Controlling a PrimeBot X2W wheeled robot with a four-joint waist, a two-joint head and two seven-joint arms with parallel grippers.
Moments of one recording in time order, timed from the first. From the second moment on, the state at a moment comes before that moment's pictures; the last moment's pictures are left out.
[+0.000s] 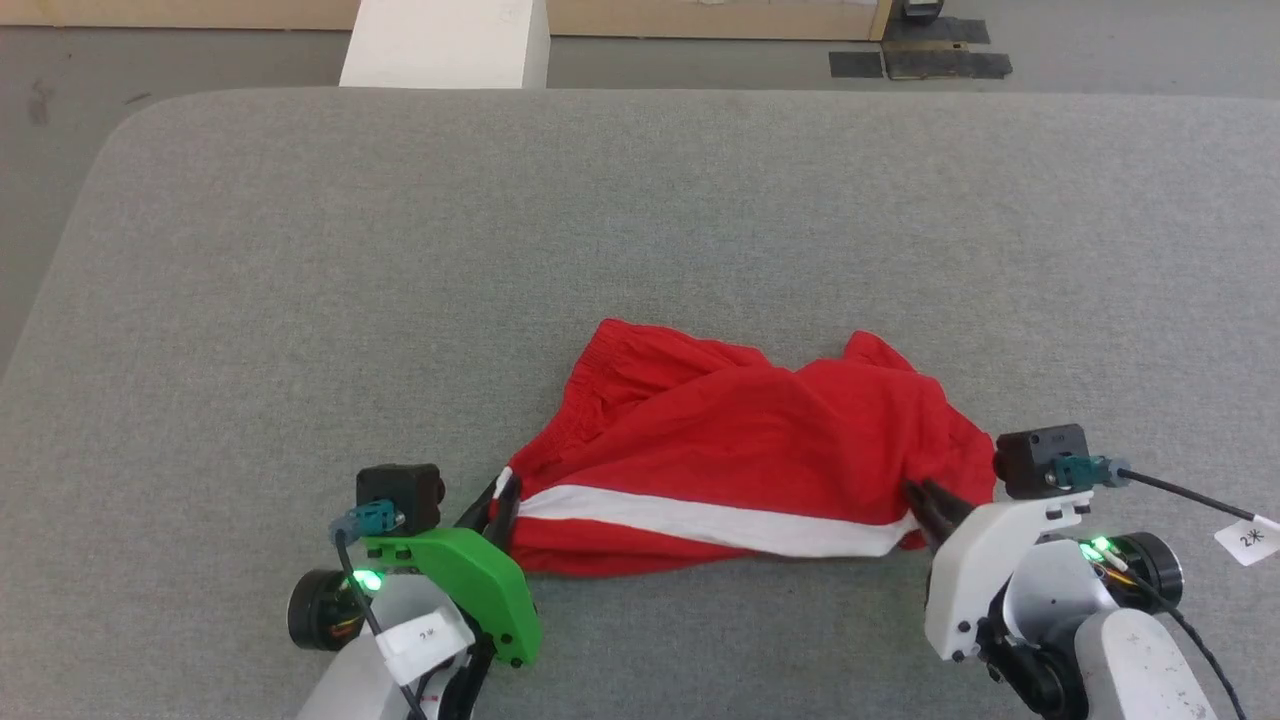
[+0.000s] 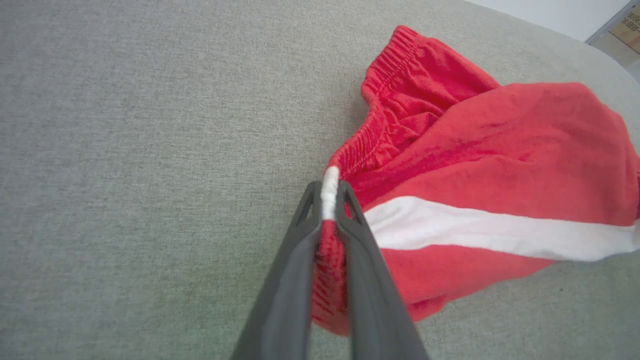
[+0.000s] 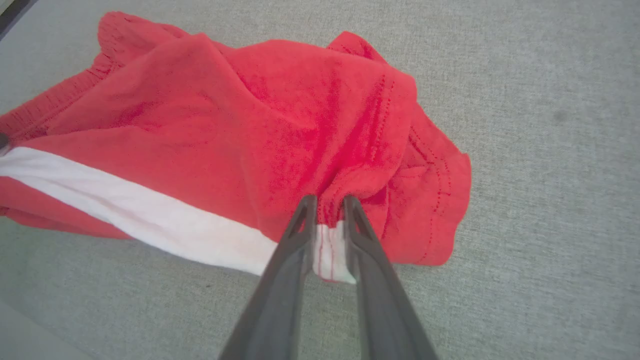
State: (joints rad) left arm -0.18 0.18 -0.35 0.23 -0.50 0.05 0.11; right arm -0.12 -0.05 0.05 0.13 0.19 0.13 0.46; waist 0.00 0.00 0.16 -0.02
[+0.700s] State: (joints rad) left arm -0.32 0.18 -0.30 0.12 -0.62 -0.04 0.11; right arm -0.28 -0.05 0.06 -0.07 0.18 0.13 0.53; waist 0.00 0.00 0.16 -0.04
